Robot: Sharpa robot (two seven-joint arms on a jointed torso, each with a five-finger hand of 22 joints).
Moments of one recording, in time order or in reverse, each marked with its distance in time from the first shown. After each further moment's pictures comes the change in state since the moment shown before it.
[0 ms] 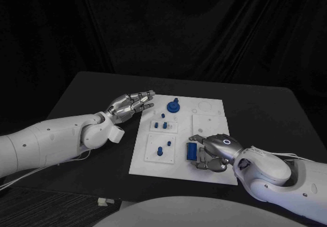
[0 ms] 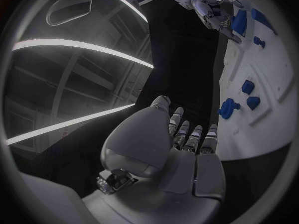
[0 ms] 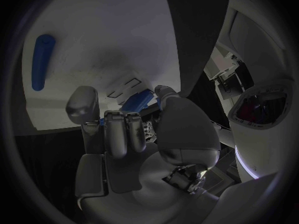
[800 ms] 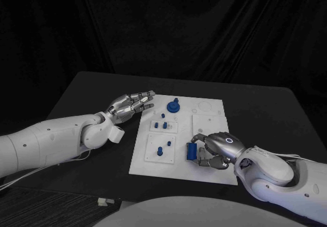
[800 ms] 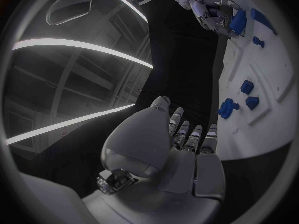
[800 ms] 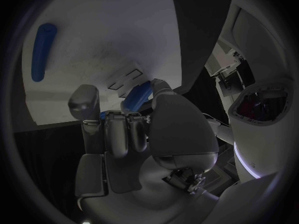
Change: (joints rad) left arm -0.001 0.001 0.000 -0.002 0.000 0.002 -0.004; left_hand 0.004 0.004 0.000 0.000 0.004 0.000 0.000 0.000 0.000 -0.004 0.004 0.000 0.000 0.000 0.000 0.000 0.000 0.000 0.000 0.000 0.000 0.000; right arm 0.000 -0.009 0.001 0.003 0.000 -0.072 0.010; right_hand 0.179 0.017 -0.047 -0.013 0.095 0.171 -0.028 0.335 0.071 -0.002 -0.024 0.000 0.000 0.004 -0.021 -0.009 0.000 -0.001 0.000 -0.014 -0.030 0.001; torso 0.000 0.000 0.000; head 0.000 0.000
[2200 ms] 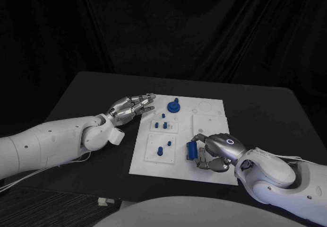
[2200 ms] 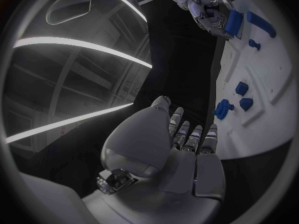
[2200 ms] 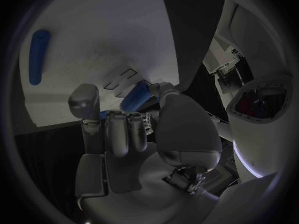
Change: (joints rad) left arm -0.015 0.001 0.000 -0.004 0.000 0.007 -0.008; left_hand 0.000 0.000 0.011 0.000 0.000 0.000 0.000 0.000 0.000 0.000 0.000 0.000 0.000 0.000 0.000 0.000 0.000 0.000 0.000 0.000 0.000 0.000; right arm -0.005 -0.009 -0.001 0.018 0.019 -0.005 0.005; right_hand -0.125 -0.015 0.114 -0.033 0.570 -0.052 0.011 0.081 -0.139 0.000 -0.014 0.000 0.000 -0.002 -0.010 -0.008 0.000 0.000 0.001 -0.013 -0.035 0.000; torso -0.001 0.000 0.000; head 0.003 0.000
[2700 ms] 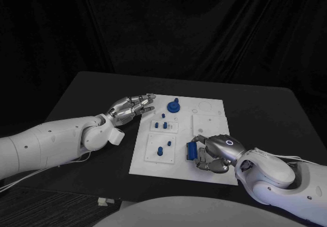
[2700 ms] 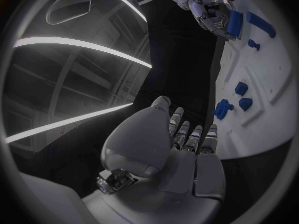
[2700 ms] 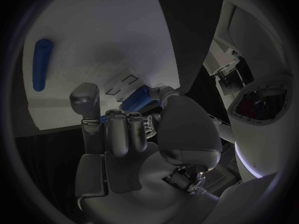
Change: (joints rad) left arm -0.001 0.000 0.000 0.000 0.000 0.001 -0.003; left_hand 0.000 0.000 0.000 0.000 0.000 0.000 0.000 0.000 0.000 0.000 0.000 0.000 0.000 0.000 0.000 0.000 0.000 0.000 0.000 0.000 0.000 0.001; right arm -0.001 0.000 0.000 0.003 0.001 0.043 -0.022; right_hand -0.047 0.000 0.080 0.044 -0.049 -0.027 0.006 -0.108 0.096 0.003 0.011 0.000 0.000 0.002 0.006 -0.015 0.000 0.000 -0.011 0.008 -0.040 0.000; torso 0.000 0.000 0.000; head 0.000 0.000
